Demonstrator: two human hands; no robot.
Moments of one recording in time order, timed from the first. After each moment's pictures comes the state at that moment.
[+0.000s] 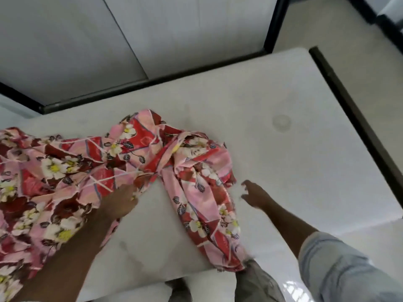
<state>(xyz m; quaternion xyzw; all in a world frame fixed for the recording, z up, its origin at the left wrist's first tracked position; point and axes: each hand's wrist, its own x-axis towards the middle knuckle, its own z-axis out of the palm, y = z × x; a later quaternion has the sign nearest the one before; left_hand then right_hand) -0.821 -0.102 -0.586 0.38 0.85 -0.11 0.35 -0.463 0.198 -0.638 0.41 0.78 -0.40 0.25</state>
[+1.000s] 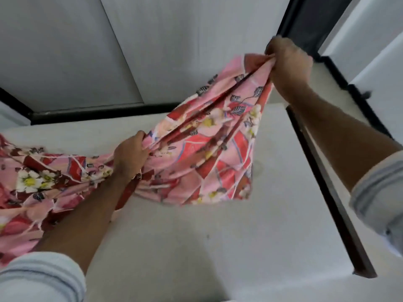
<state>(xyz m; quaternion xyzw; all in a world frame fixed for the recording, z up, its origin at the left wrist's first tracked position) -0.804 0.135 -0.438 0.37 0.91 0.17 -0.02 -0.614 0.513 -0.282 0.36 0.90 -0.01 -0.23</state>
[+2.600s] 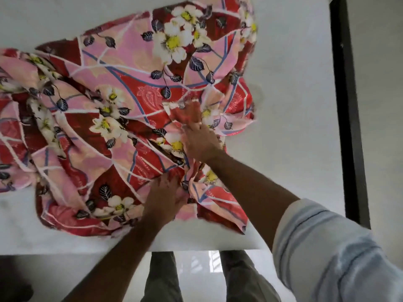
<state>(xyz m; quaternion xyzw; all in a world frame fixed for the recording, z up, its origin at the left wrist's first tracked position) -0.462 0.131 -0.734 0.39 0.88 -0.02 0.25 -0.493 0.352 -0.722 0.15 0.96 -0.19 0.15</state>
